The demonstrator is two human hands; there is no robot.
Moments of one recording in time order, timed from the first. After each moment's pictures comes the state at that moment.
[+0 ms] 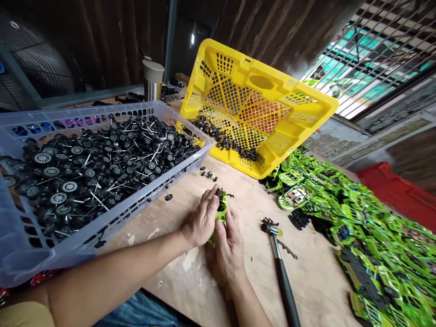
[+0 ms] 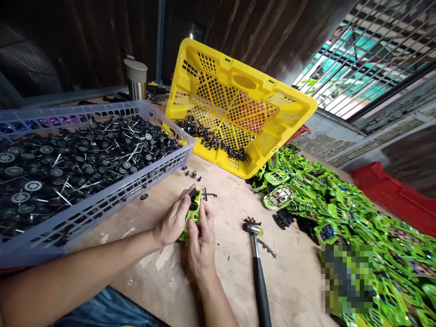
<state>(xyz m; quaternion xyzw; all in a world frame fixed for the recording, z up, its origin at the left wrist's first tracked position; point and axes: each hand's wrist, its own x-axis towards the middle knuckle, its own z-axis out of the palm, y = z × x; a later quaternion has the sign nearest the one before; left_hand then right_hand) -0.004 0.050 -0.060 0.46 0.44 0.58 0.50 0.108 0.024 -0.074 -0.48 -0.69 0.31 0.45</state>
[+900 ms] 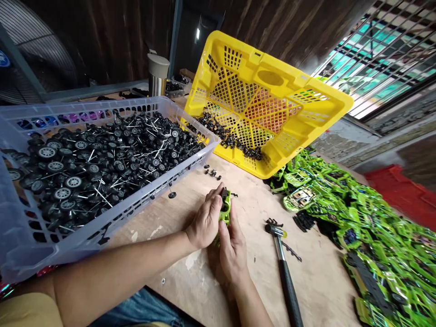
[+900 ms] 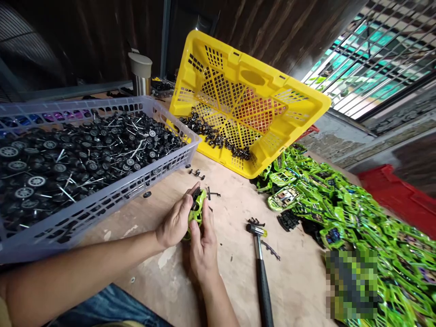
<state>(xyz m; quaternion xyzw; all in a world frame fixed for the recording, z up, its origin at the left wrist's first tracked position) -0.005 0.046 -0.048 0.42 0.41 0.61 0.53 0.111 0.021 -0.080 -0.50 -0.67 0.34 0.43</state>
